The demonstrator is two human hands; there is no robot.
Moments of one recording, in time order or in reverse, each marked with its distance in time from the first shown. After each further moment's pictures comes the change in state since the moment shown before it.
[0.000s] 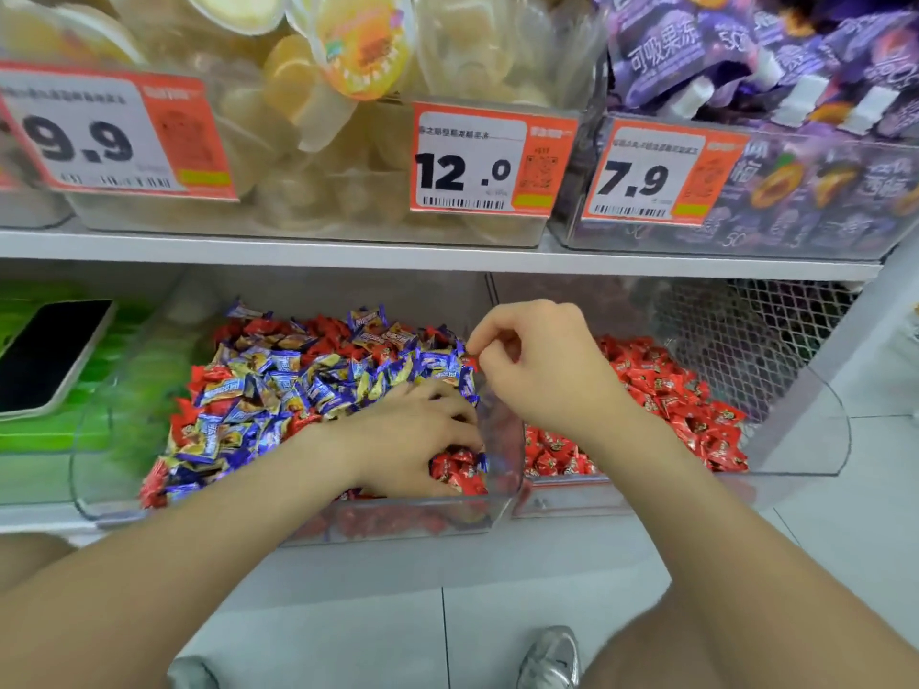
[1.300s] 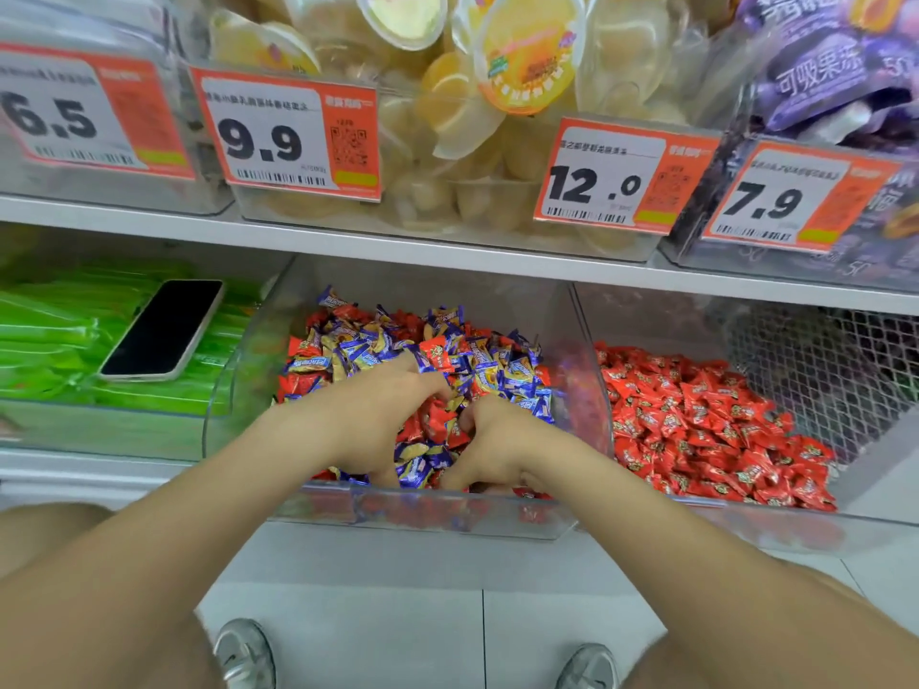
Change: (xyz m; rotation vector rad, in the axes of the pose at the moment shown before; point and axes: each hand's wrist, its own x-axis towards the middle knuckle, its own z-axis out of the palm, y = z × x) left_hand -0.093 -0.030 -0.042 -0.173 -0.101 -0.487; right_hand 0.004 -0.045 0.110 0.038 -0.755 0.476
